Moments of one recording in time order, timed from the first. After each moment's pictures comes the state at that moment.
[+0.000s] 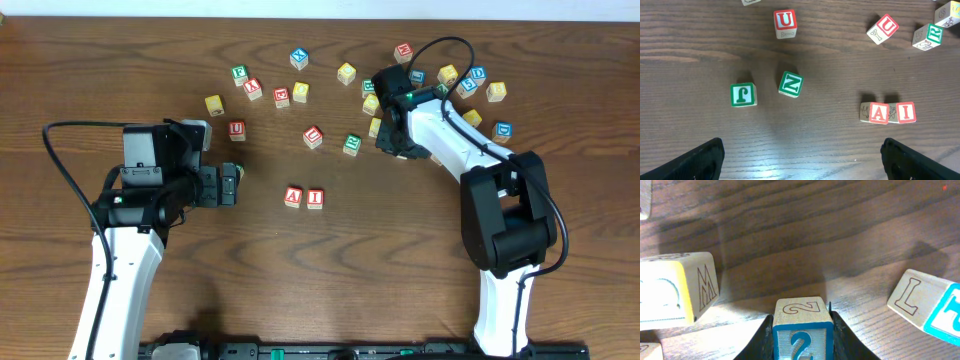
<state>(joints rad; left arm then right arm) 0.02 1.20 0.94 -0.74 0.21 0.04 0.36 2.15 1.57 -0.82 0.22 0.64</state>
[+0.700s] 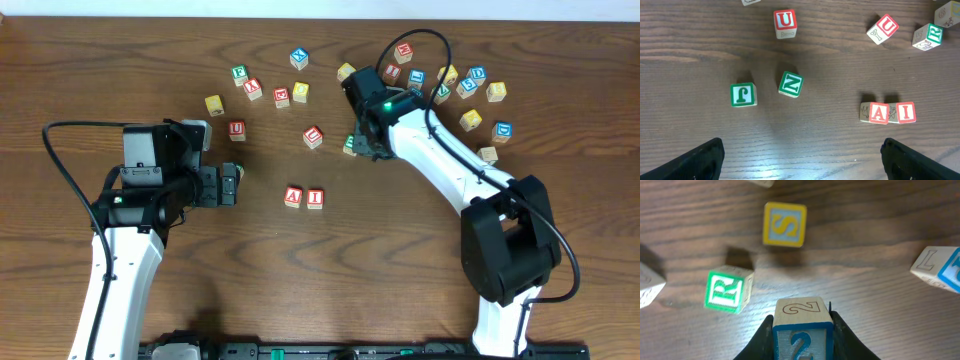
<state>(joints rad) 0.02 1.20 0.94 -0.74 0.21 0.04 0.50 2.02 1.57 -0.86 0.23 0.63</state>
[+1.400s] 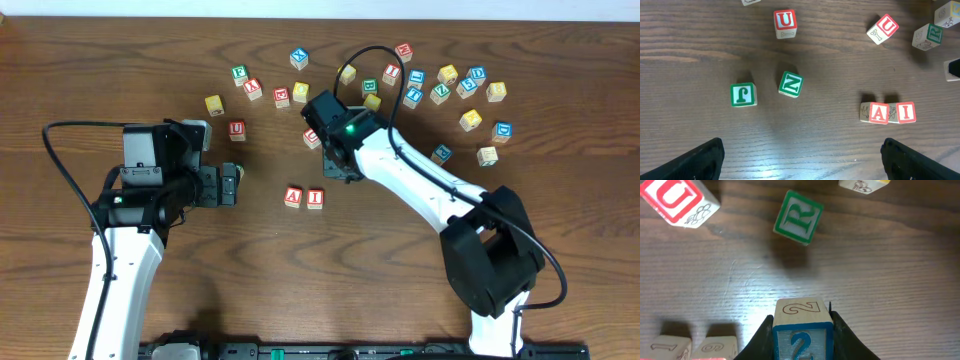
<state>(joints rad) 0.02 1.20 0.94 -0.74 0.21 0.04 0.66 2.02 1.57 -0.91 0.24 0.63</state>
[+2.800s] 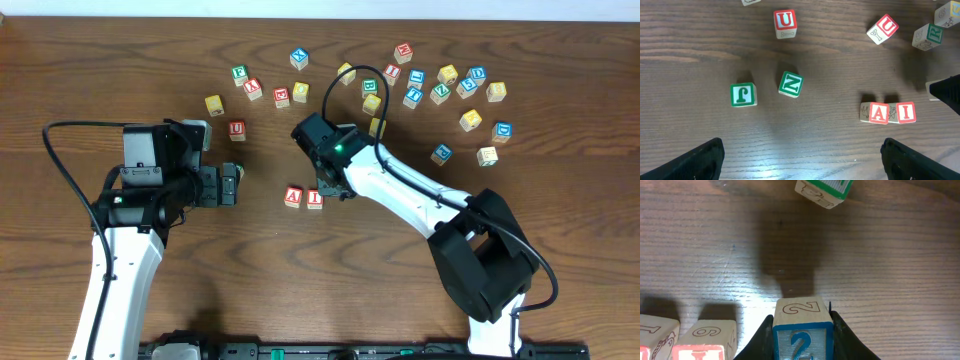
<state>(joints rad) 0.02 1.20 0.94 -0.74 0.21 0.04 0.72 2.02 1.47 -0.85 0.24 0.63</state>
